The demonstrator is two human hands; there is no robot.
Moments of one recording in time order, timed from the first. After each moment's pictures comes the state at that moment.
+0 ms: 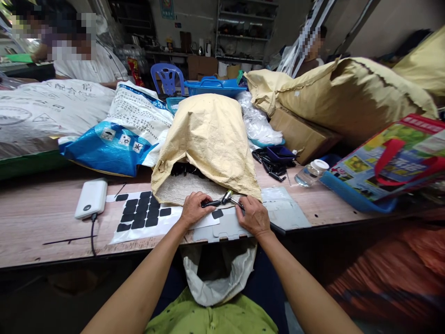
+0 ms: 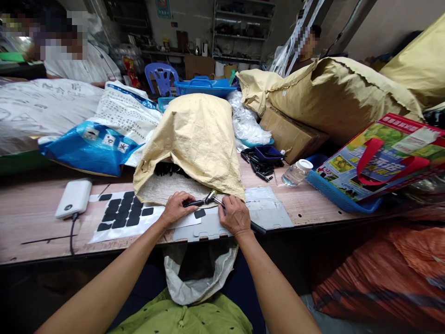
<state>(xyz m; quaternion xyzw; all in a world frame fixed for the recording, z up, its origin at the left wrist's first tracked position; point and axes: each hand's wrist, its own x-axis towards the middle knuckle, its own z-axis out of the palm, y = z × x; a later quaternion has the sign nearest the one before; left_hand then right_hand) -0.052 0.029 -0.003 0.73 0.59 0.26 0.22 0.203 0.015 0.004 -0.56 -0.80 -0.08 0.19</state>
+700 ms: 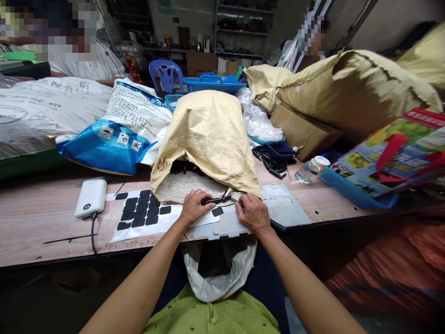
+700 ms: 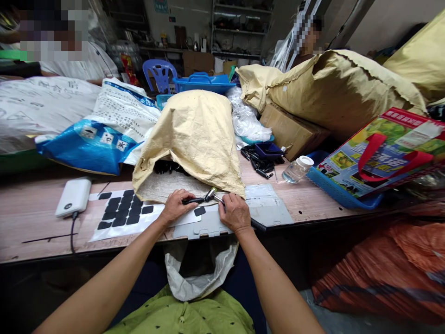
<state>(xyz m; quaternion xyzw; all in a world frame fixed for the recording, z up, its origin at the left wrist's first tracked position) -0.053 0.029 -0.003 0.73 0.59 0.26 0.22 0.203 0.015 0.005 -0.56 -0.80 -0.07 0.18</state>
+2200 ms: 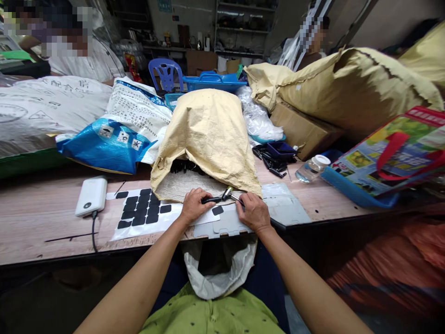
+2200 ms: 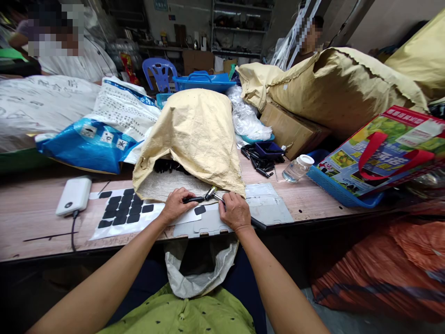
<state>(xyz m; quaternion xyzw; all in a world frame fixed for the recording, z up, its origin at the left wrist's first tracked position) -0.051 0.029 -0.001 0.73 0.59 0.26 0.22 0.202 0.016 0.003 -0.56 -0.80 -0.08 0.19</state>
